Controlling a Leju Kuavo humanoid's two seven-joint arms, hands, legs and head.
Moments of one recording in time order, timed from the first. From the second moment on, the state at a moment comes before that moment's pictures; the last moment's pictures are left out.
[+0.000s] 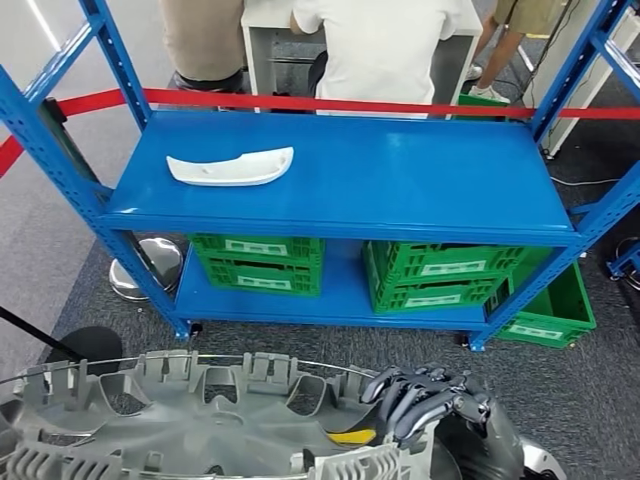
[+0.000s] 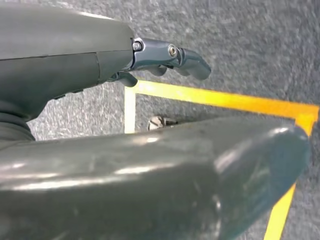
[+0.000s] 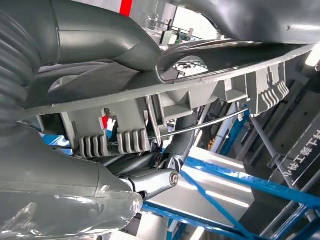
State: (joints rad) left arm -0.02 0.03 -0.16 -0.16 0.38 -0.01 -0.18; right arm 0.13 -0.24 0.44 -1.93 -0.16 0.39 -0.50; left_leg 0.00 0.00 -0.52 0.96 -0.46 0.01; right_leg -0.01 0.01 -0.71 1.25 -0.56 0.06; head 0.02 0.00
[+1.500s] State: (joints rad) left arm -0.01 0.01 -0.19 -0.16 0.35 0.01 -0.12; right arm 0.26 -0.24 0.45 -2.08 -0.02 0.25 -0.51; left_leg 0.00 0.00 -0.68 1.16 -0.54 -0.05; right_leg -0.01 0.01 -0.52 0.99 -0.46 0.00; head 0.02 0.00
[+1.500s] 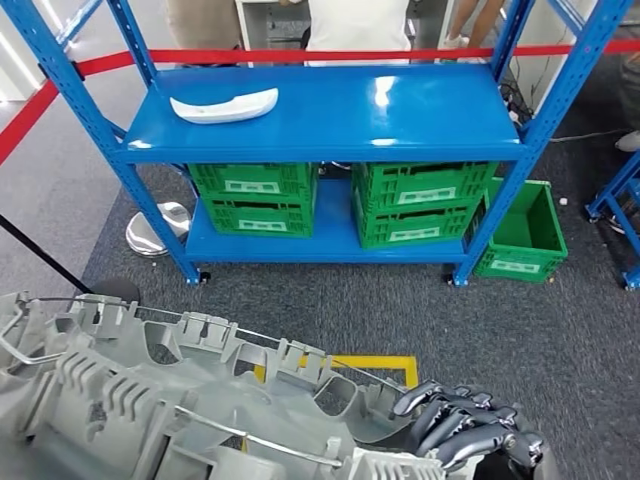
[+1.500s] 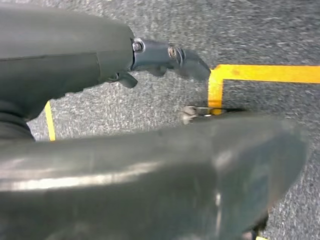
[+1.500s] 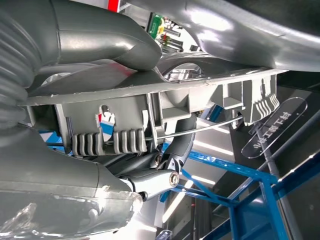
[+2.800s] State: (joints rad) left arm -0.04 0.05 -0.19 -0.16 0.35 0.00 -0.15; right arm 0.20 -0.26 0.46 -2.05 0.08 0.25 -0.53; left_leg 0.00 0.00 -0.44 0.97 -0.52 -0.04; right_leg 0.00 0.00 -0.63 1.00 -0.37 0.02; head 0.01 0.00
